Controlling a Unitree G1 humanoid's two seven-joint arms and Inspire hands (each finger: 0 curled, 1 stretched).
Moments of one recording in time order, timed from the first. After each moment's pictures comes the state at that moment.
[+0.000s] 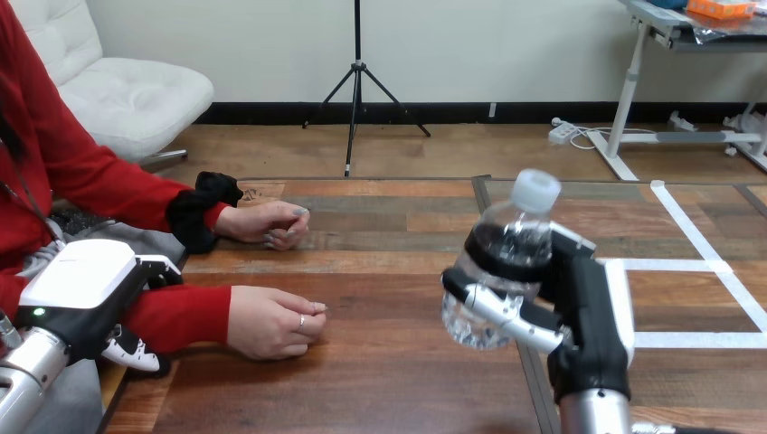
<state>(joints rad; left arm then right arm) -0.50 0.77 -0.42 1.21 0.82 -0.68 0.47 0.19 0.05 0.11 -0.08 -0.16 -0.27 -0.17</state>
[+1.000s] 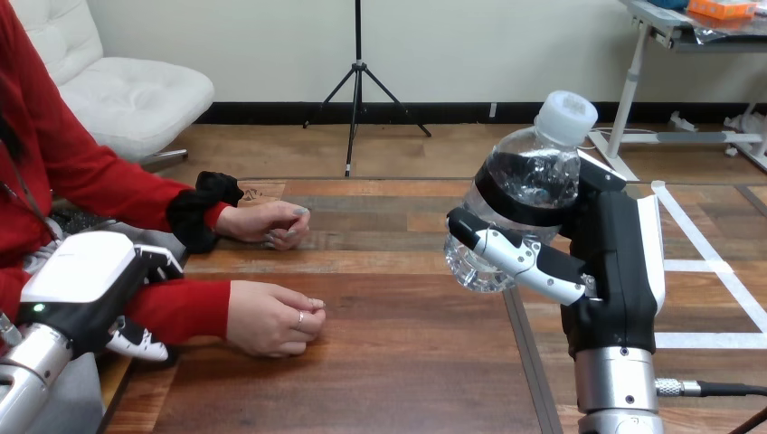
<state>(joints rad) -0.50 0.76 -0.41 1.21 0.74 -0.73 0.48 0.14 0.05 0.12 -0.26 -0.16 -0.22 -0.15</state>
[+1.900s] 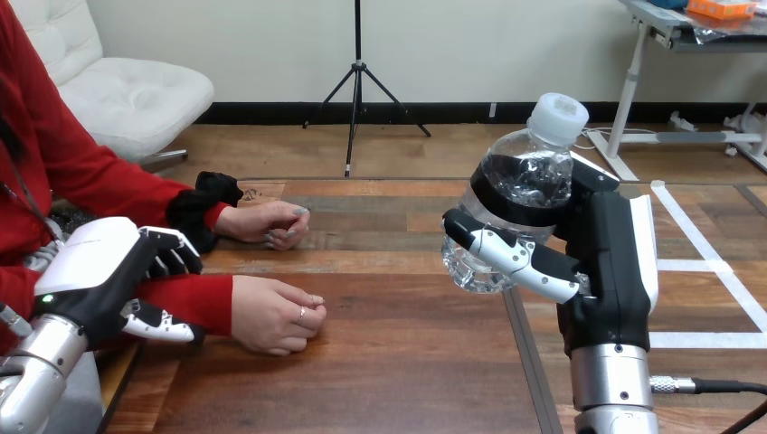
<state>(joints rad) -0.50 0.72 -0.35 1.20 0.59 -0.80 0.38 0.13 0.05 0.12 -0.25 -0.17 -0.20 -0.16</state>
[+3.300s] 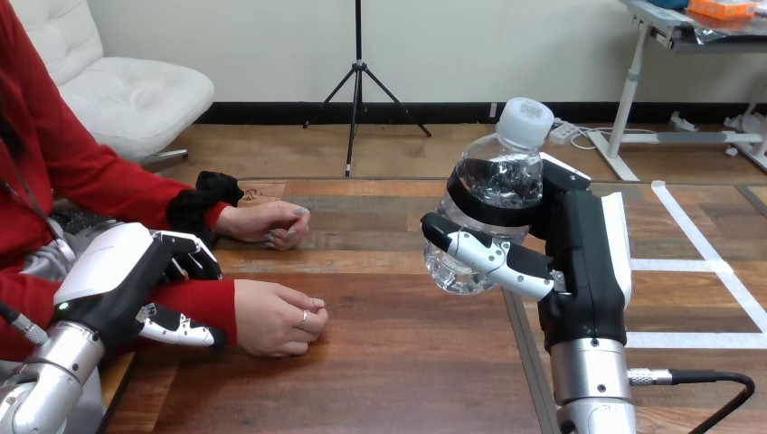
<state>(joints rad) -0.47 0.68 -0.32 1.18 0.53 -0.82 0.32 0.09 0.05 0.15 -0.19 -0.20 -0.20 -0.18</state>
